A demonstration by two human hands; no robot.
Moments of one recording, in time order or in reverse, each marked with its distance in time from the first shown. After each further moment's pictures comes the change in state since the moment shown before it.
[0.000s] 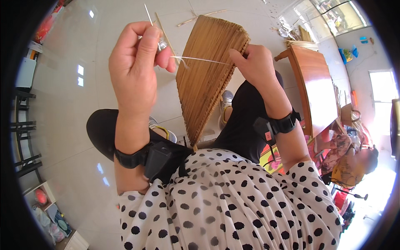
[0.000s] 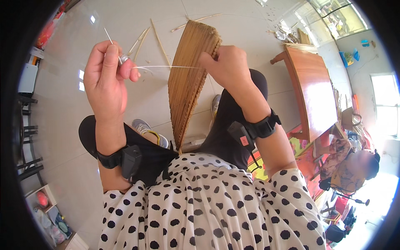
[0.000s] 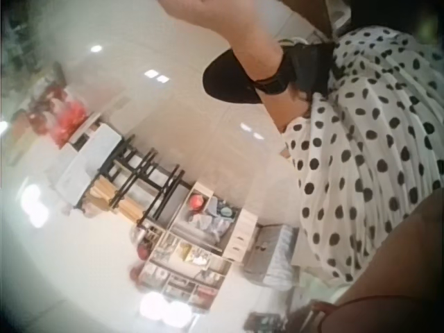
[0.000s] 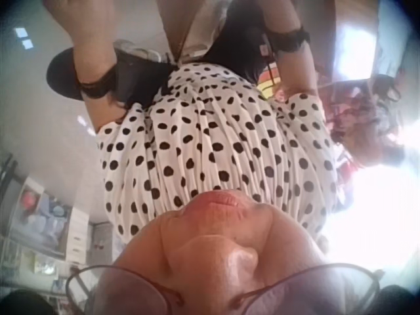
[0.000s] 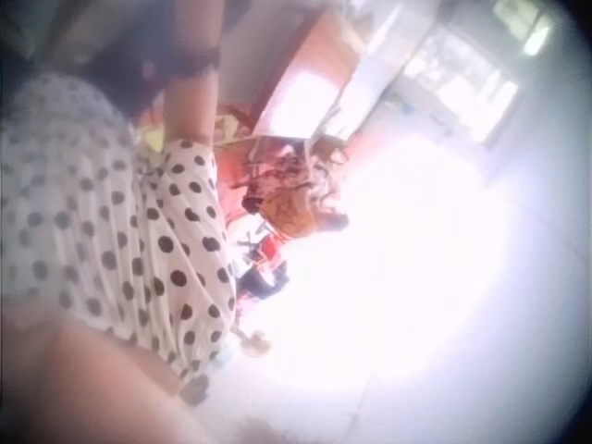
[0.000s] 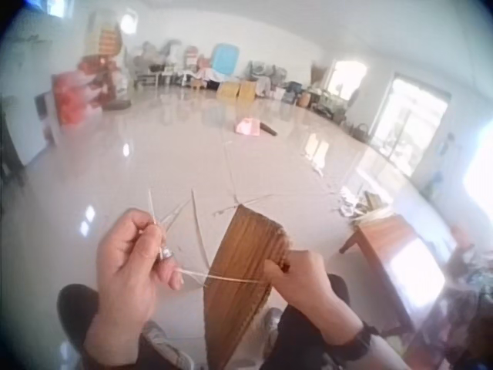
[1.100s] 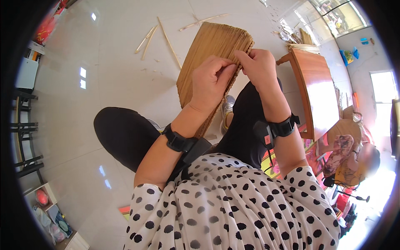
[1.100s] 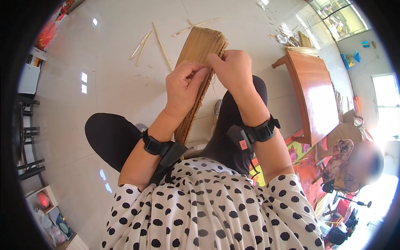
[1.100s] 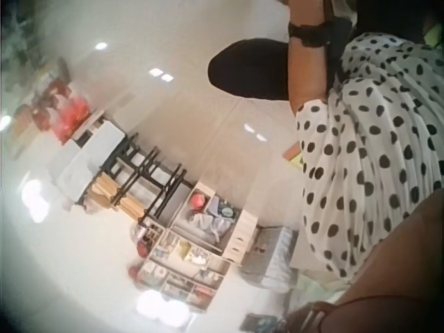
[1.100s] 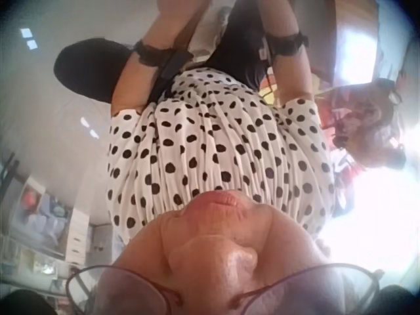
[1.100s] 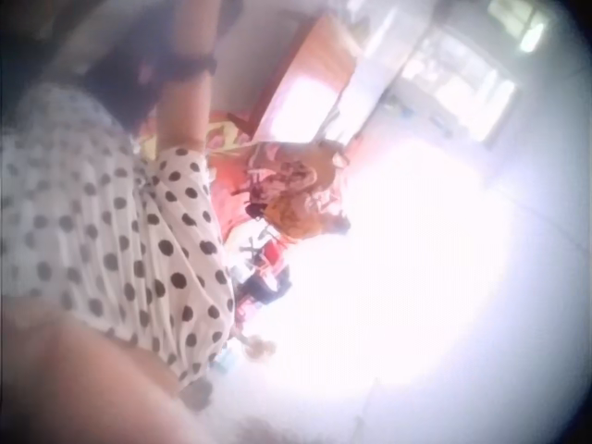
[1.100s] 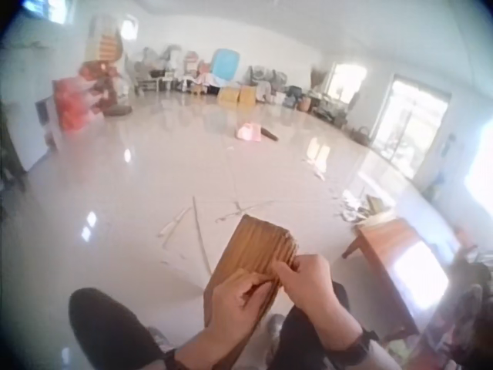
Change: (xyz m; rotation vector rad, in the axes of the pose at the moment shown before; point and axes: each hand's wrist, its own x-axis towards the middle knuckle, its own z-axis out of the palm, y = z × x) left_hand -0.036 -0.107 0.067 0.392 -0.096 0.023; right_hand 0.006 0.003 0.003 0.149 0.077 0.150
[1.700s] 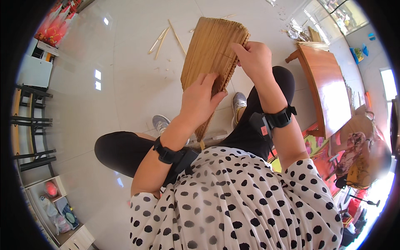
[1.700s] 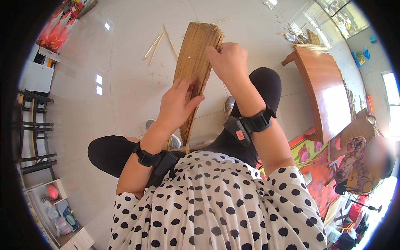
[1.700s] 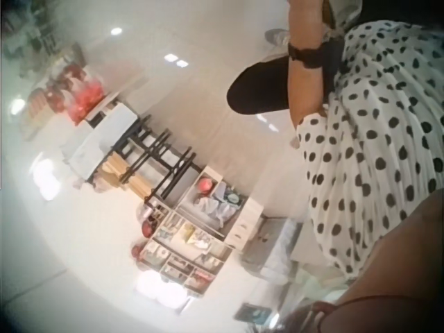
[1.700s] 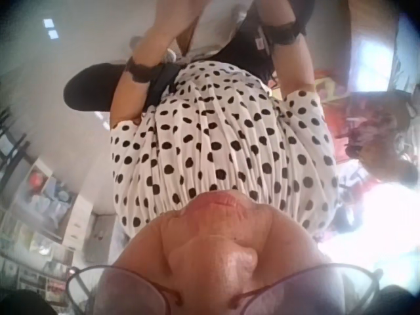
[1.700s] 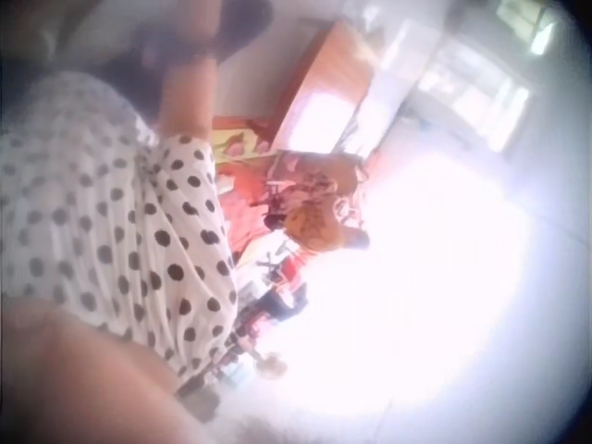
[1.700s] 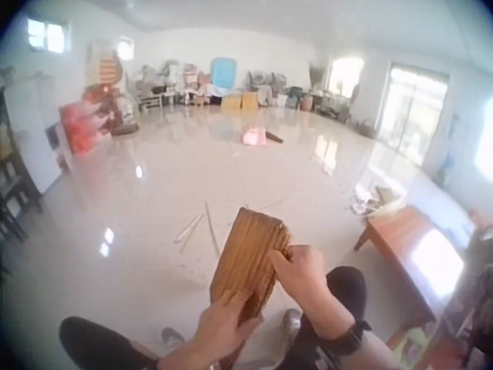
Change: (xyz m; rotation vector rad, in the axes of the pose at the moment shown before) left_hand -0.056 0.025 -0.043 0.562 -0.359 -0.067; right_hand -0.013 0.002 0.004 0.140 0.043 -0.056
